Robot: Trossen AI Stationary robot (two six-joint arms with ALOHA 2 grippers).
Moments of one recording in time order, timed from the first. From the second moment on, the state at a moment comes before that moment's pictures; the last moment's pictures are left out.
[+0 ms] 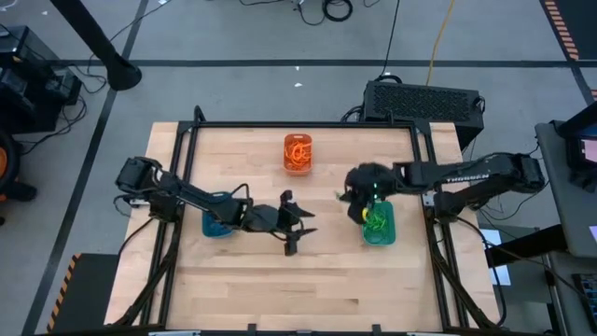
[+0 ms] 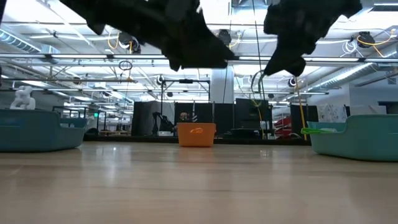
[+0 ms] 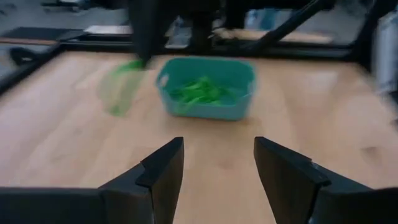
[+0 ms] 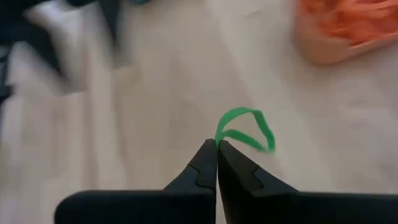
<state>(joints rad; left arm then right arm) -0.24 1.70 0.90 0.45 -0.28 -0.12 -0.03 1.20 0.83 -0.41 0.00 0.37</state>
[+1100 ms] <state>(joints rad) -0.15 1.91 1.04 0.67 -0.03 0.03 0.25 1.22 0.83 -0.30 0.05 0.46</state>
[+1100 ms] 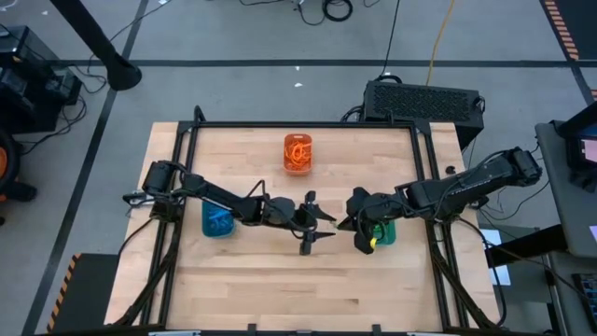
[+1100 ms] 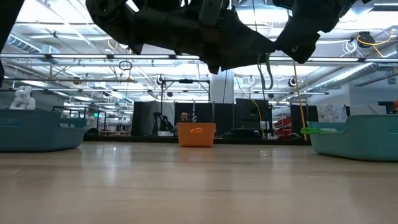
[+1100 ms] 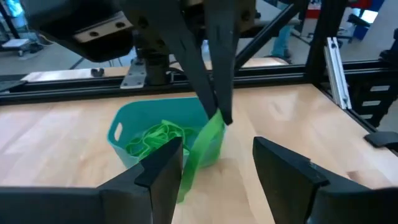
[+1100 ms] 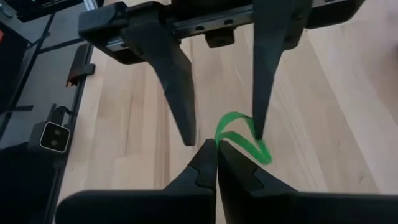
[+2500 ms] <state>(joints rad) -0.14 1.96 1.09 0.69 -0.15 -0.16 0.24 0.93 0.83 -0.70 0.27 0.48</state>
